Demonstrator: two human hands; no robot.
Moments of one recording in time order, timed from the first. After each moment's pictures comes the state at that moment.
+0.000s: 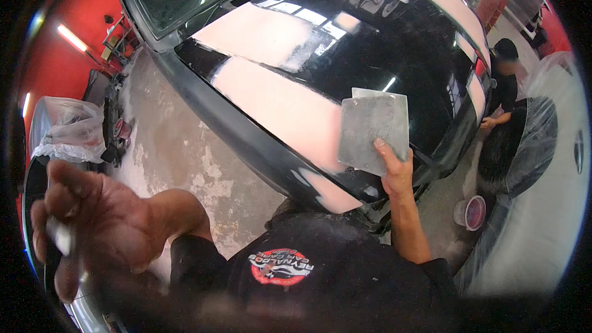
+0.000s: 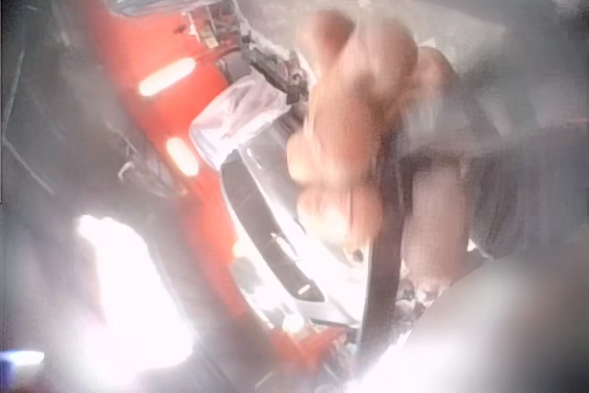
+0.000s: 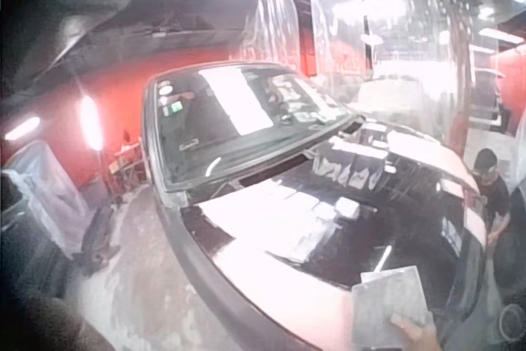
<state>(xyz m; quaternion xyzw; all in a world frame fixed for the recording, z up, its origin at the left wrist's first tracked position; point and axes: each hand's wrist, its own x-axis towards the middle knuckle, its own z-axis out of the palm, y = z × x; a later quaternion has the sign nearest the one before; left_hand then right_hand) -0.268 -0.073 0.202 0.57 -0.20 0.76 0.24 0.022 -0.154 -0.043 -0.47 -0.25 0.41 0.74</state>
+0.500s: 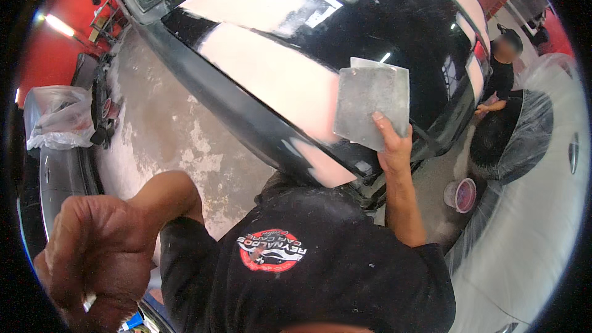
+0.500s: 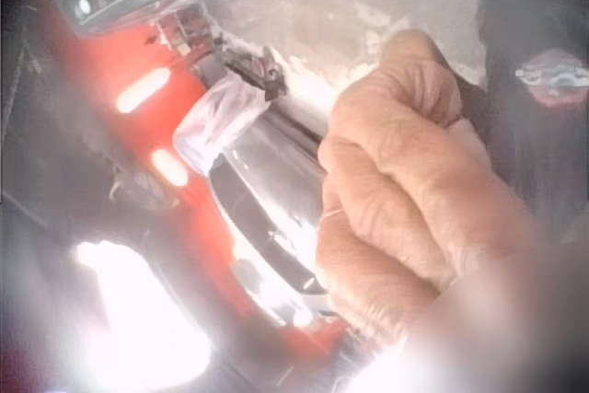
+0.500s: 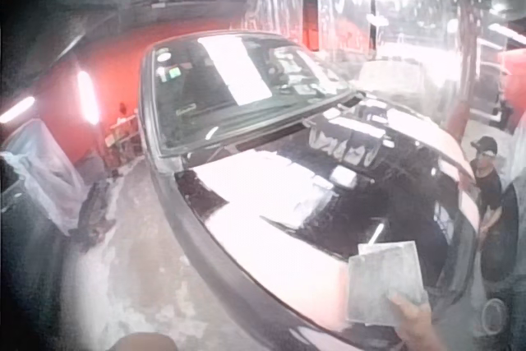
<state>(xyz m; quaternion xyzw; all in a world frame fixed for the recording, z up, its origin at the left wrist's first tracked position) -0.306 -0.087 0.171 0.58 -0.31 0.67 0.36 0.024 -0.157 -0.051 -0.48 -0.24 0.40 0.74</state>
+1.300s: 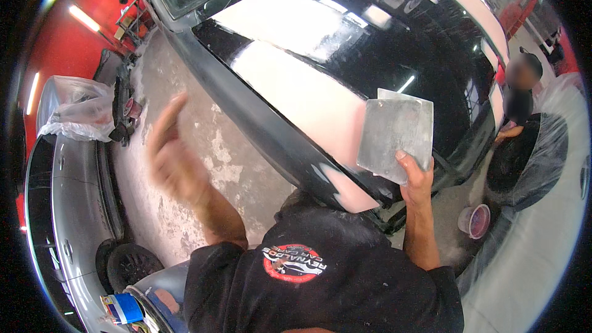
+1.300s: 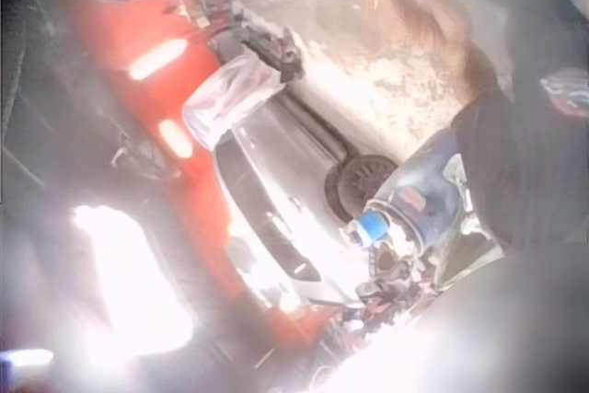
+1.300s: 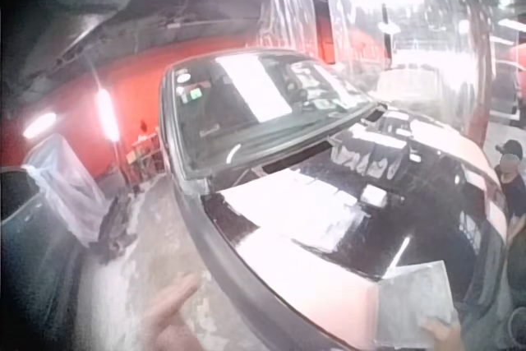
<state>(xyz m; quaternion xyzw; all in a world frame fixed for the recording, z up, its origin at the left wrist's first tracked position) -0.291 -0.017 0.073 0.68 0.21 0.69 0.13 0.015 -0.157 -0.038 -0.49 -0.25 0.40 0.73</state>
